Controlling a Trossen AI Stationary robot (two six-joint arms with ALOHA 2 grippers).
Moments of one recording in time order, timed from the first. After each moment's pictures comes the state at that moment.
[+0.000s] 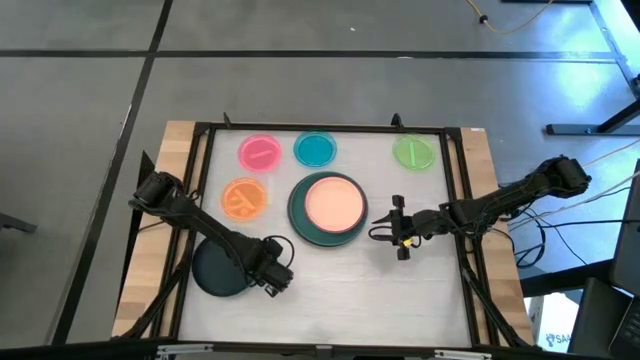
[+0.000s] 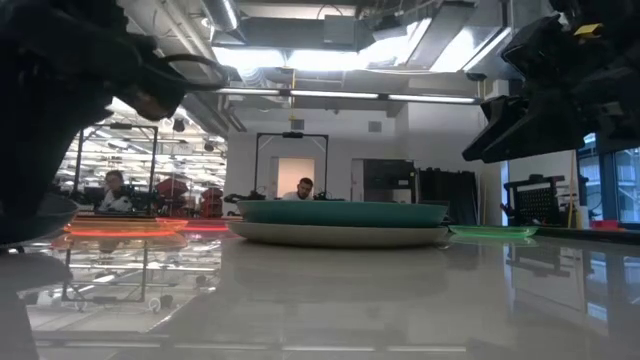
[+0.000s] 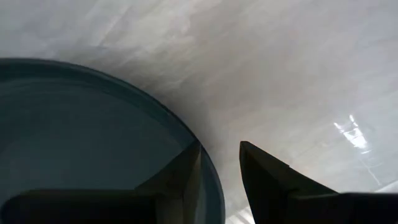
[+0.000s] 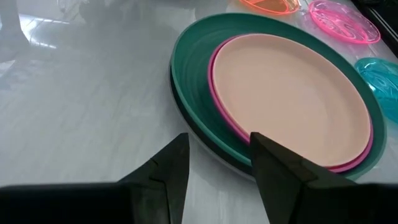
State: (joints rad) left arm -0.50 1.82 1.20 -0.96 0.04 -1.38; right arm 0.30 1.06 0.33 0.18 0.27 -0.05
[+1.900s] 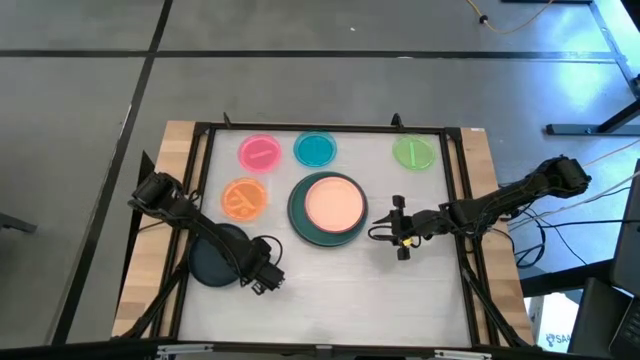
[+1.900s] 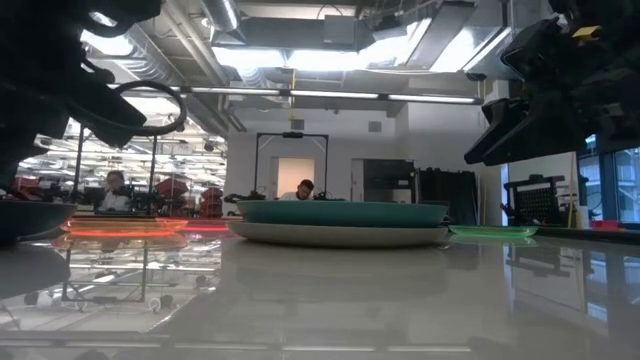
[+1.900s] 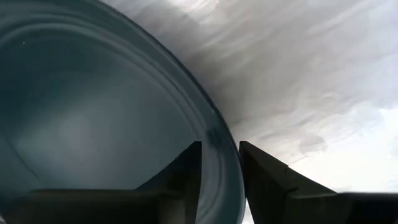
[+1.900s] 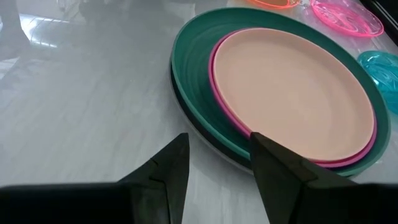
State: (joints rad) left arm -0.52 1.81 1.10 -1.04 0.12 -1.39; right arm 0.30 1.06 0.33 0.16 0.27 -0.03
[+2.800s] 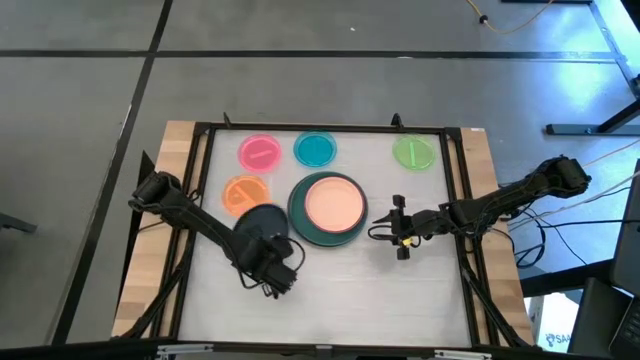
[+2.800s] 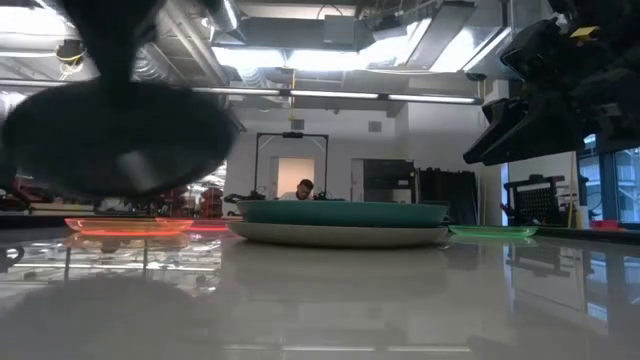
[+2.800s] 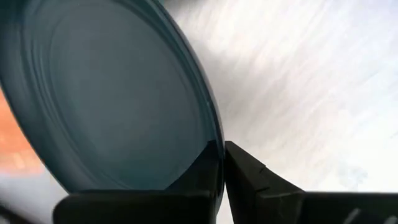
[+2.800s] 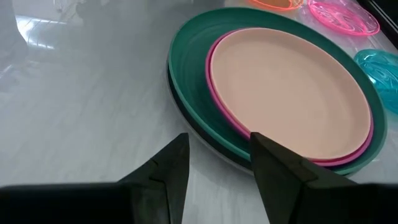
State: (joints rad) left arm -0.50 1.81 1.49 -1.25 -0.22 -0.99; right arm 0.30 1.06 0.33 0.16 0.28 -0.03
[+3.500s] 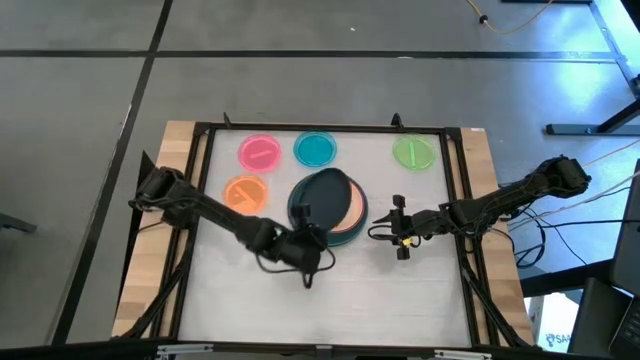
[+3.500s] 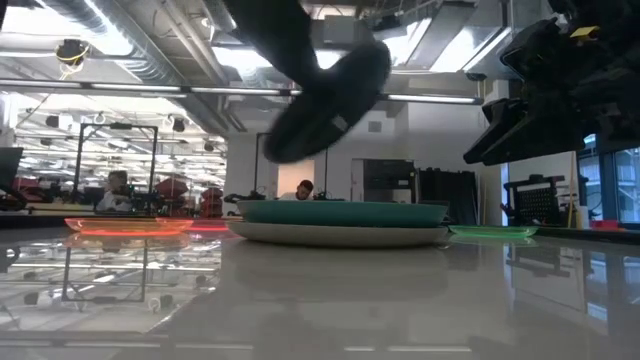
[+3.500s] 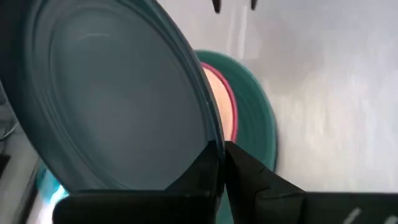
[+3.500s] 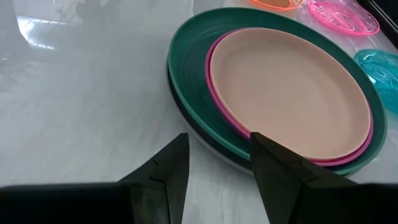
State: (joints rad) left arm -0.36 1.81 1.39 -0.58 -0.67 -0.21; right arm 0.30 1.06 0.33 0.16 0.28 -0.02
